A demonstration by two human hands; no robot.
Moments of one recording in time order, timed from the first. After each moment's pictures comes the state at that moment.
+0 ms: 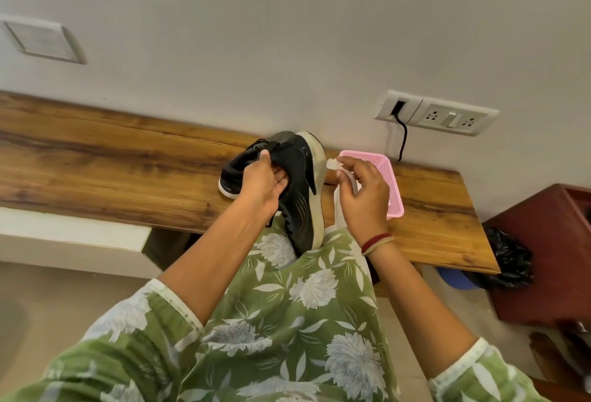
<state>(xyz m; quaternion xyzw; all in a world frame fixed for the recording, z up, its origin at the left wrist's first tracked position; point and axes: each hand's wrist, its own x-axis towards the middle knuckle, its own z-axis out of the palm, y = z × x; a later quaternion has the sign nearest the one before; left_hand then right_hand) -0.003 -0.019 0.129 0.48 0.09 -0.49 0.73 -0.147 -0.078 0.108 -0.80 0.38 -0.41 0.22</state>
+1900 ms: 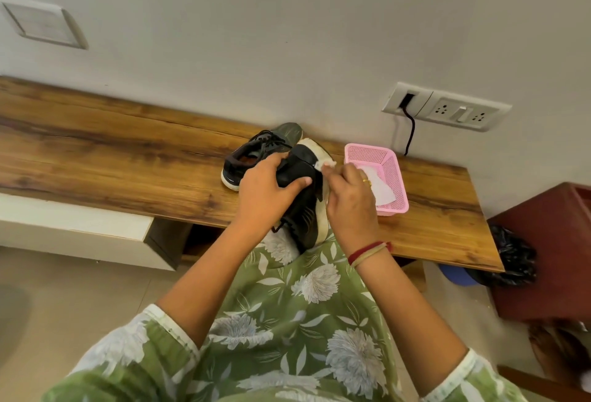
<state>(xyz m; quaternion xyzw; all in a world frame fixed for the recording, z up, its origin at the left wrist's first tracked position) -0.010 0.017 0.106 0.79 -0.41 -0.14 0.44 -0.137 -0.054 0.104 -0.89 0.33 -0.30 0.06</state>
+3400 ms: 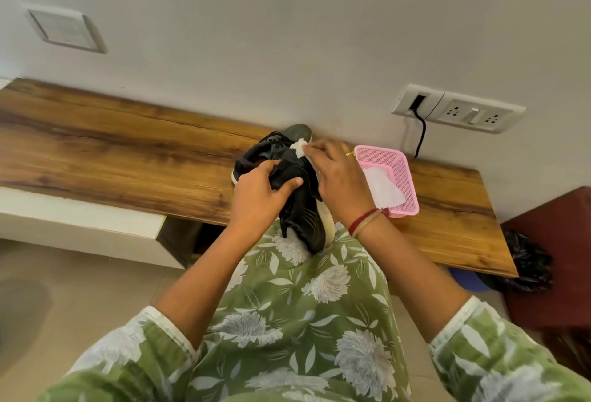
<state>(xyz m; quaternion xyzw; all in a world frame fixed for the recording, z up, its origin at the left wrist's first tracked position) 0.007 0.032 0.091 0.80 -0.38 -0.13 0.44 -0.101 -0.077 0.112 -0.93 0.22 -0.28 0.05</state>
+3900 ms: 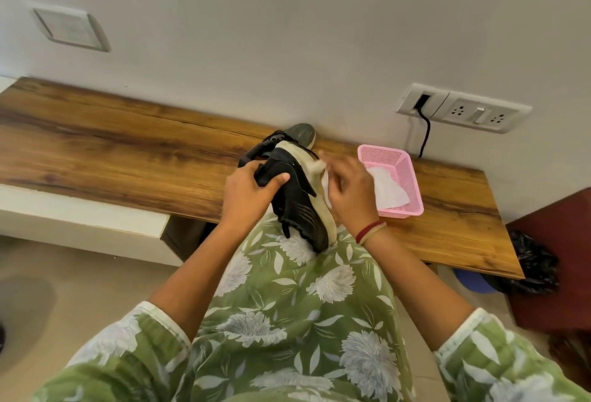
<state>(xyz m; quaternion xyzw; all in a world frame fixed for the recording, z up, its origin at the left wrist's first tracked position) 0.028 0.039 0.079 0.79 -0.34 -0.17 0.48 -0.114 -0.073 0.093 -0.87 0.28 -0.35 0.20</state>
